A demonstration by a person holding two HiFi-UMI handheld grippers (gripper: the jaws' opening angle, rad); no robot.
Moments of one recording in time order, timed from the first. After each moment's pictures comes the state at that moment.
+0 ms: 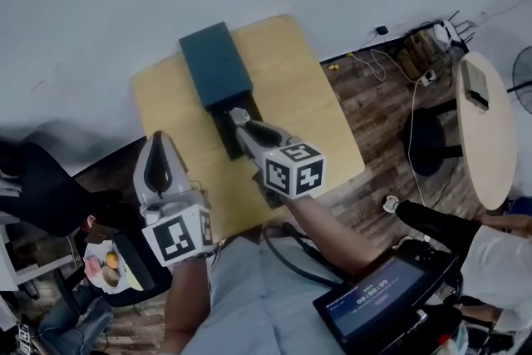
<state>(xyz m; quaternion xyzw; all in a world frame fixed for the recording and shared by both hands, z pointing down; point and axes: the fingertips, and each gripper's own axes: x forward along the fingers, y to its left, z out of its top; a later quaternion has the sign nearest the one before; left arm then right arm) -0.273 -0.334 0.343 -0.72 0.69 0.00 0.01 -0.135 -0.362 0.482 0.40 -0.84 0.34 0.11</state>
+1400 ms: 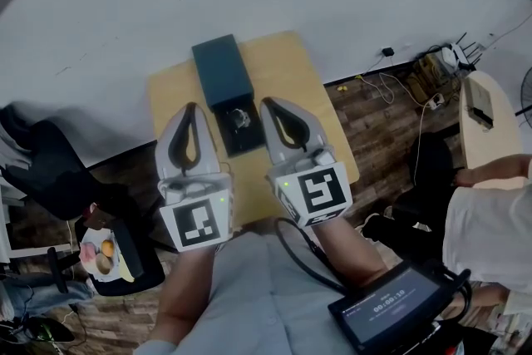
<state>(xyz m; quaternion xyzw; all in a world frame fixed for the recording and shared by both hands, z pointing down) -0.176 -0.299 0.260 -0.74 0.66 0.04 0.09 -0.072 -0.317 0.293 0.46 -0.89 0.00 0.01</state>
